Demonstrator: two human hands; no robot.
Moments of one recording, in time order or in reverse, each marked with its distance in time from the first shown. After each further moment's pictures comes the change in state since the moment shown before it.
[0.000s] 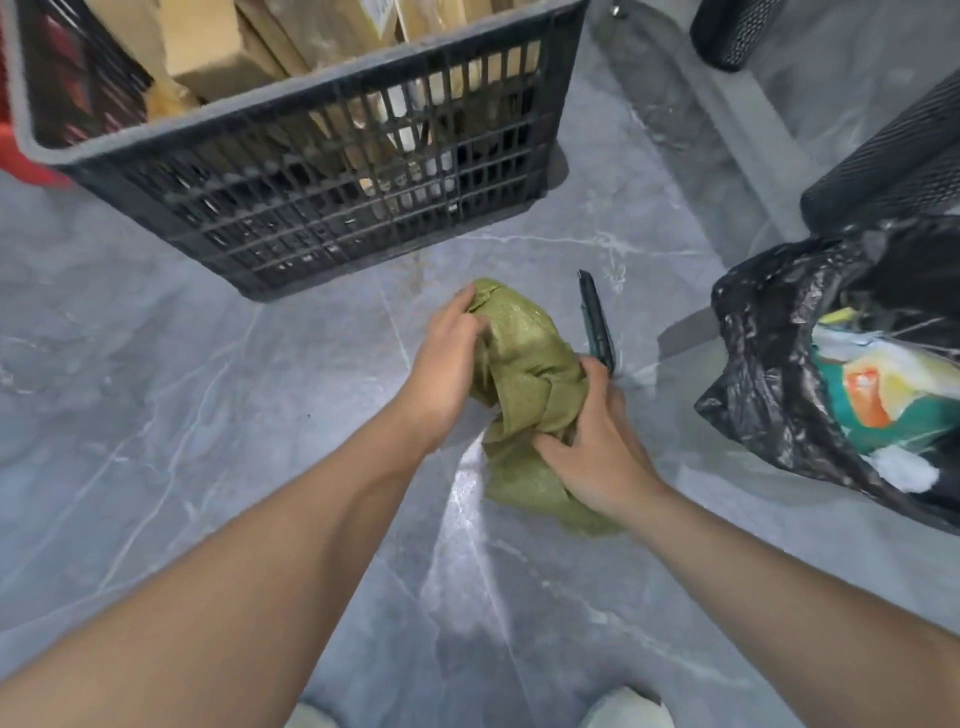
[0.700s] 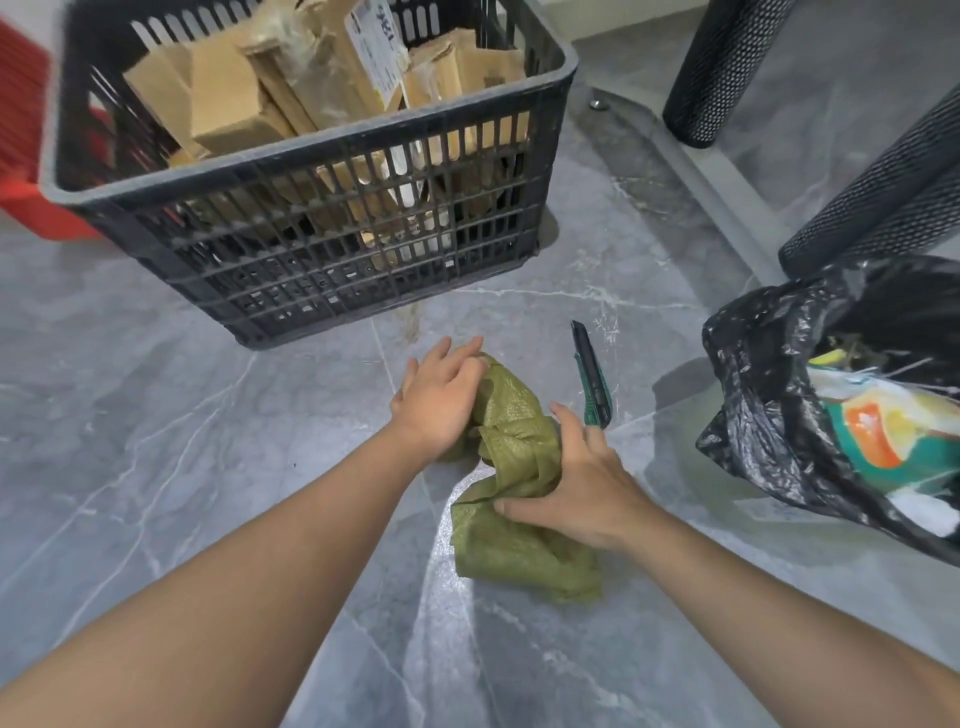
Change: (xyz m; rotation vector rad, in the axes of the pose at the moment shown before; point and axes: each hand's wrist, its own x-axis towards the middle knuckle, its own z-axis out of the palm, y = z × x) left_hand 0.030 -0.020 -0.006 0.558 -0.008 0.191; right_hand 0.022 0.014 0.005 -0.223 -0.179 0.049
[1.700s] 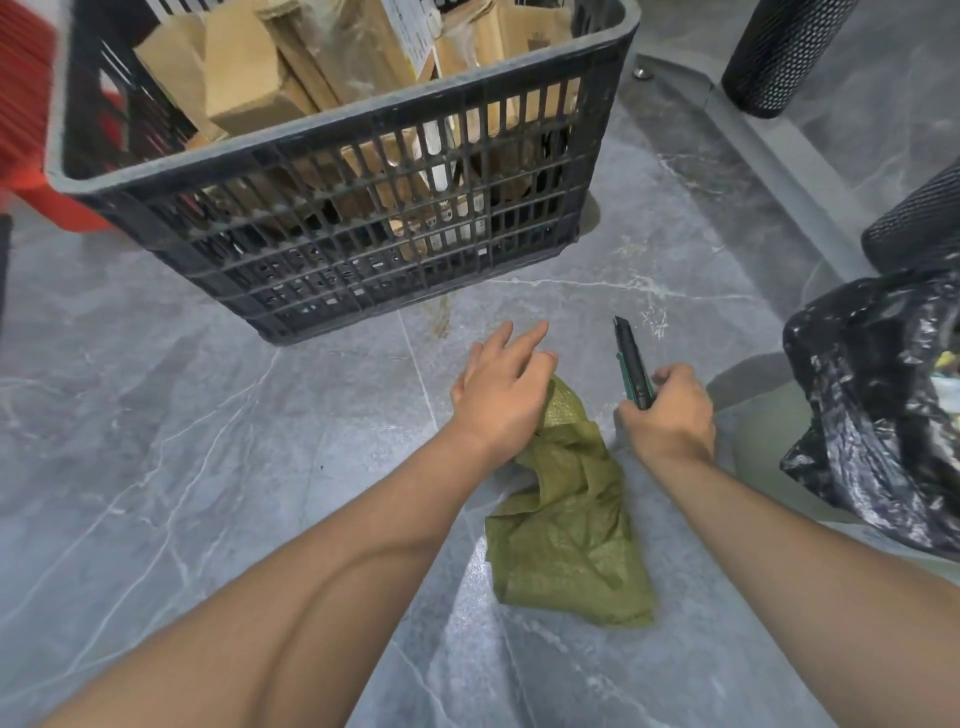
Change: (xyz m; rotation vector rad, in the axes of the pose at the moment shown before) left_hand -0.002 0.023 0.010 -0.058 -0.026 0.056; right_hand 0.098 0.028 -0.010 0.121 0.577 0.263
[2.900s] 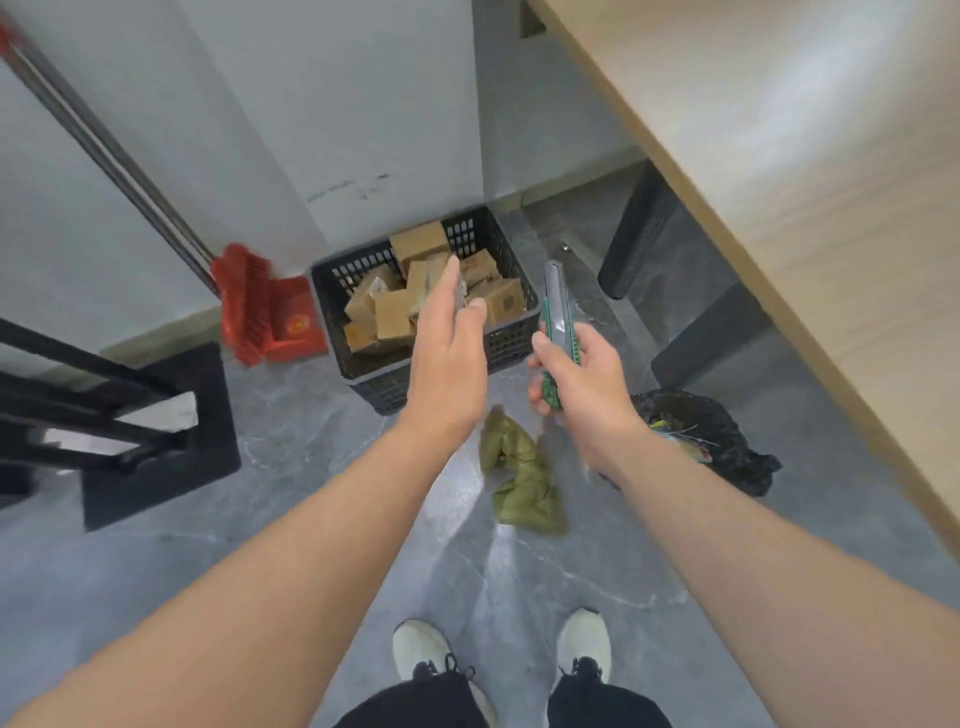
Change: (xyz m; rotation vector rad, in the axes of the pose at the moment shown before) left_hand -0.282 0.445 -0.283 -0.312 0.288 0.172; right_hand -0.259 -0.337 -0.474 1.032 -0.401 -0.038
